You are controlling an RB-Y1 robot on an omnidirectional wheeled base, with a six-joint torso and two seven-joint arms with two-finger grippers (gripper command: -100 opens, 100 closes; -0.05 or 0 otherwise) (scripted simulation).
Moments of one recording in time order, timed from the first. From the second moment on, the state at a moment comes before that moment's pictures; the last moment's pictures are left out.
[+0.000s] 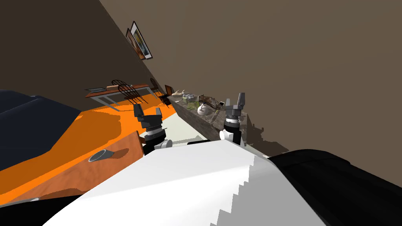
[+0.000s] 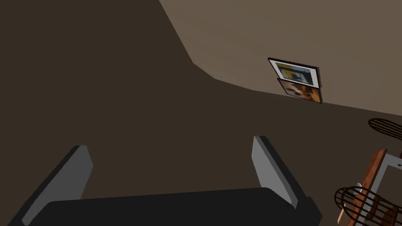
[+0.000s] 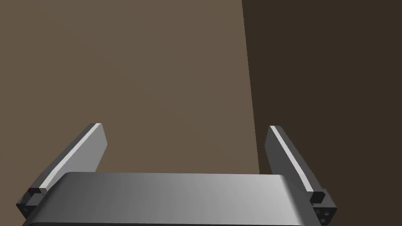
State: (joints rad) left arm 0.54 -0.02 -0.06 -2.29 0.06 -0.53 -0.05; right arm 0.49 0.03 0.07 -2.35 -0.02 -0.52 0.09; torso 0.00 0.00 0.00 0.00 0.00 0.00
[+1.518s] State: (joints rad) left arm 0.54 -0.02 -0.06 -2.29 0.06 -0.53 -0.05; right arm 0.56 -0.43 -0.01 -2.19 0.28 -0.65 0.19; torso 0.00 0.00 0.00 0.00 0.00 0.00
